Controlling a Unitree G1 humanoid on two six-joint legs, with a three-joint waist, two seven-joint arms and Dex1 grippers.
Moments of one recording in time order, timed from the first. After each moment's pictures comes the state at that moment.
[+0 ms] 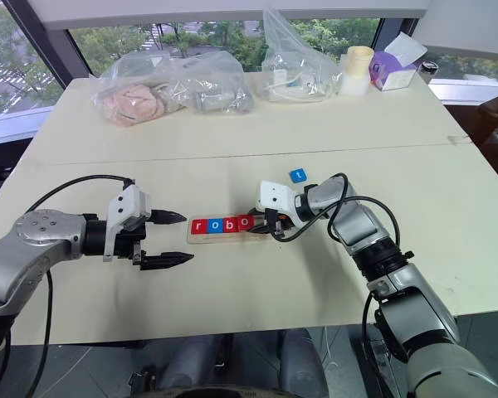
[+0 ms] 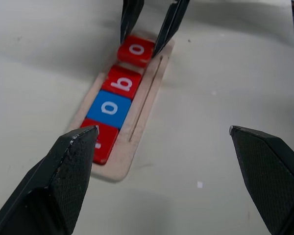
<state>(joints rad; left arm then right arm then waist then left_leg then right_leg) -0.24 0.89 -0.02 -0.44 -0.52 0.69 -1.02 -0.70 -0.52 0.39 0.25 0.02 0.18 1.21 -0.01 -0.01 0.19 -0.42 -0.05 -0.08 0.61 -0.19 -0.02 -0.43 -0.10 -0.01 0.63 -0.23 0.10</state>
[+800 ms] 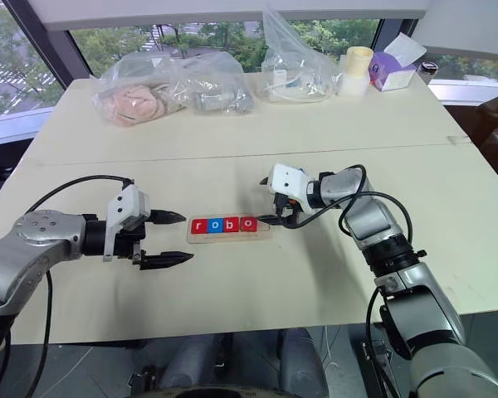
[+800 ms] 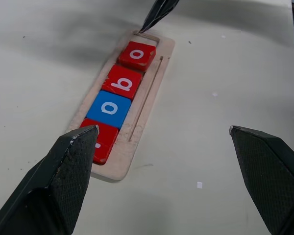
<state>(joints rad) -0.24 0.89 -0.02 -0.42 -0.52 0.69 -1.02 -0.68 -0.55 0.30 0.23 0.00 0.15 1.10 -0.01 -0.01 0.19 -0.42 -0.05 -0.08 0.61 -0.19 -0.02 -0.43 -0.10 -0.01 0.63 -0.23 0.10</state>
